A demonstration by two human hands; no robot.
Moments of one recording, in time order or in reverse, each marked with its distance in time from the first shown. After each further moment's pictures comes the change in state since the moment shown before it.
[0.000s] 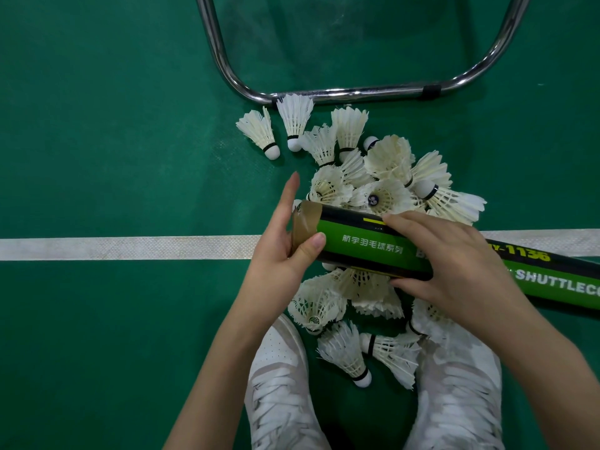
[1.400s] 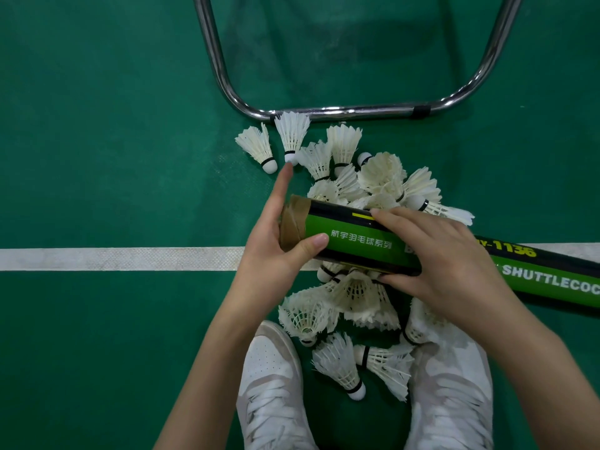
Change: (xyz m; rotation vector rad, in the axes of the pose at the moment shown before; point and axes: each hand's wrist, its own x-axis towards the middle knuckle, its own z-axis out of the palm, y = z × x) left_hand 0.010 0.020 0.000 0.142 0.054 0.091; right_hand 0.016 -0.005 -0.014 -0.017 0.076 -0.039
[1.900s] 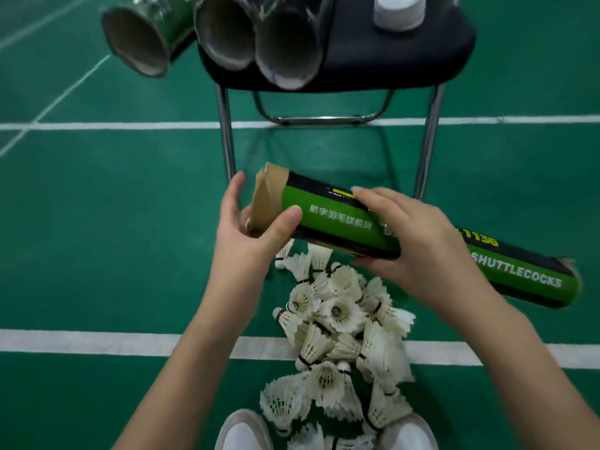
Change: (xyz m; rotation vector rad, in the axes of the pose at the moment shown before) left_hand 0.015 0.146 -0.001 -0.244 0.264 0.232; right_hand 0.062 -0.027 -0.152 -0.038 0.329 -0.145
